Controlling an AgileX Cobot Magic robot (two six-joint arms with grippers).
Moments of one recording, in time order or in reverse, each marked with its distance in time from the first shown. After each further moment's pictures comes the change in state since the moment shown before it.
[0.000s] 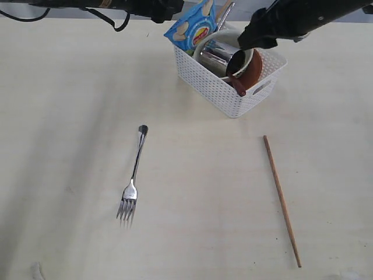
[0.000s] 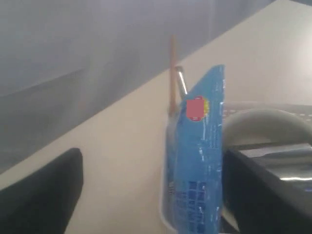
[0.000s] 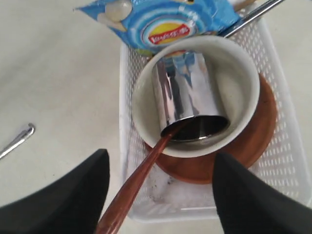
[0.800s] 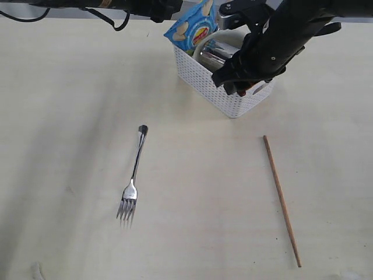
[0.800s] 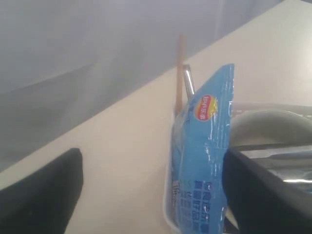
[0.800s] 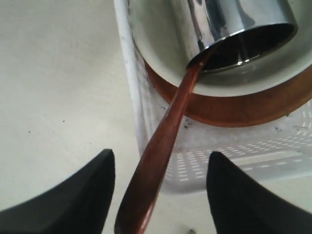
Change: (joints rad) left arm 0.000 0.000 0.000 0.000 0.014 -0.013; right arm 0.208 0.116 0.000 -0.516 0.008 0.613
